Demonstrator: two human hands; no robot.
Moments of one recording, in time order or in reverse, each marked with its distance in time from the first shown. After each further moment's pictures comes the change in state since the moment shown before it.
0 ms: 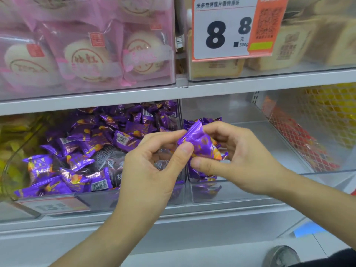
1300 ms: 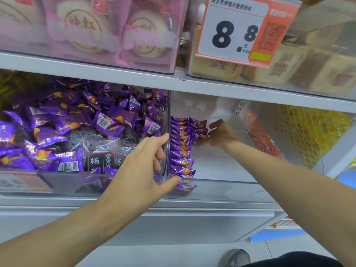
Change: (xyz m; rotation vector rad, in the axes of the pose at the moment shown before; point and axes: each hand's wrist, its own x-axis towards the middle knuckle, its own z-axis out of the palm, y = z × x) left_hand -0.008 -0.041 0.007 0.431 -0.180 0.163; right_hand 0.102 0.147 -0.070 -0.550 0.240 0.620
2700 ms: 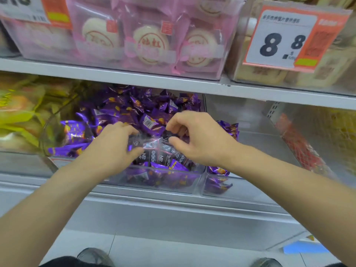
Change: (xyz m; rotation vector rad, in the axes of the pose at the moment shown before) left_hand 0.003 -0.061 -0.116 0.635 -0.131 -0.353; right_hand -0.151 -0.143 0.029 -0.180 -0.132 -0.991
